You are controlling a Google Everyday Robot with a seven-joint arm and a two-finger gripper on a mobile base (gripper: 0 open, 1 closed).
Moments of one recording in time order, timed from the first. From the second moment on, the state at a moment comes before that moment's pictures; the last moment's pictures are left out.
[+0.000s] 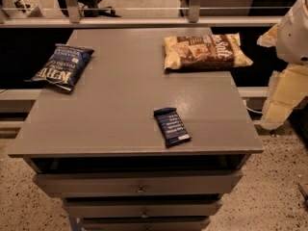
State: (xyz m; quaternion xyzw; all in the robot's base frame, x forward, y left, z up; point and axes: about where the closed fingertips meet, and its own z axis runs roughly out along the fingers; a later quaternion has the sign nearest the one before) arm 0.438 -0.216 0.978 -0.60 0.78 -0.04 0.16
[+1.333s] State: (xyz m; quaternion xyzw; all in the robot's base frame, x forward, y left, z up) arm 0.582 -0.230 0.951 -0.57 0.77 -0.02 0.29
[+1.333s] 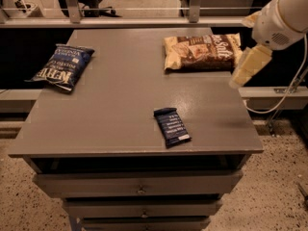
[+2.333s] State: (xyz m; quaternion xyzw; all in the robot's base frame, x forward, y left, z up) arm 0.714 -0.189 0.917 -0.54 0.75 0.05 0.39
